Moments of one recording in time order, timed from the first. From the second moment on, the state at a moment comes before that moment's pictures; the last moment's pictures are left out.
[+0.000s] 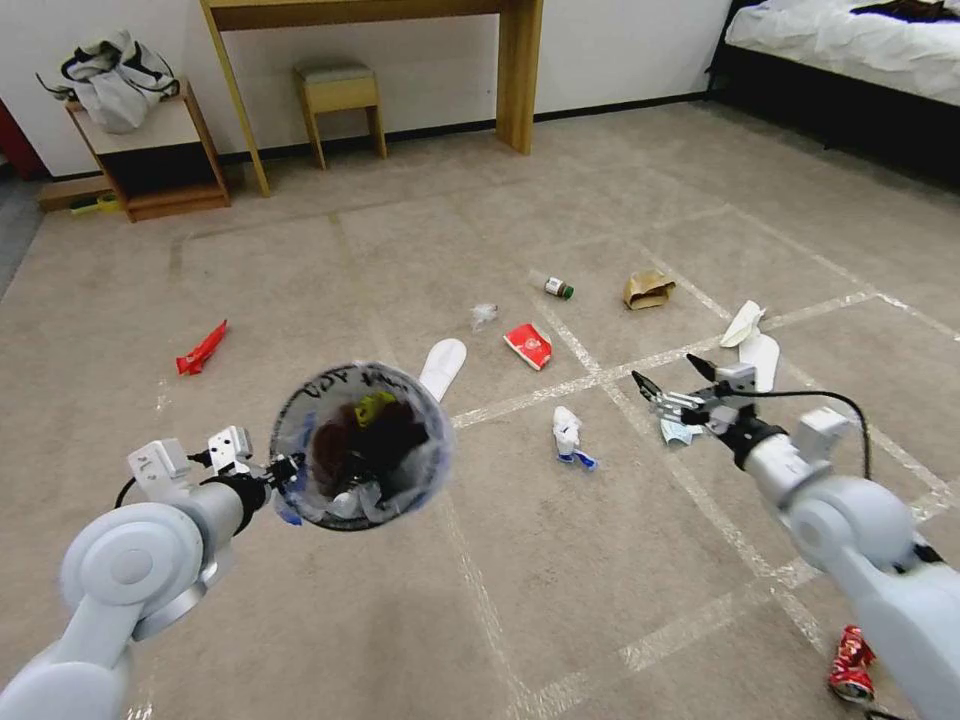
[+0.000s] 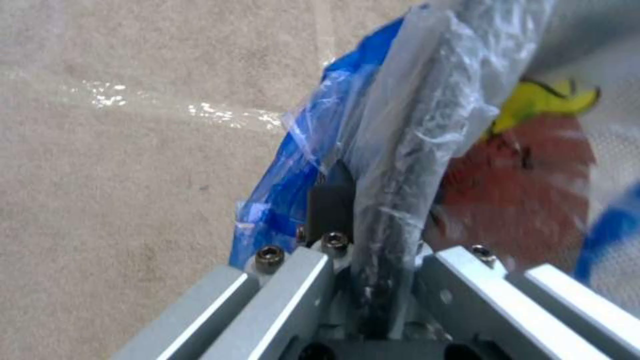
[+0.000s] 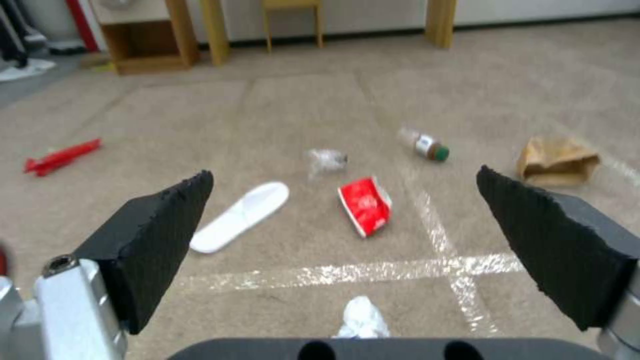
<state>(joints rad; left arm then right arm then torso) 1.27 -1.01 -0.65 -2.21 -1.49 0.68 -0.78 -0.93 0.80 0.25 1.69 0.80 -0.15 -0.04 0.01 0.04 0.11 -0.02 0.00</state>
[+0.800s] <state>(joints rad) 1.26 -1.05 -0.56 -2.23 -1.39 0.69 -0.71 -0.46 0.92 -0.23 1.09 0.75 -0.24 -0.01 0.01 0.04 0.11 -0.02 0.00</state>
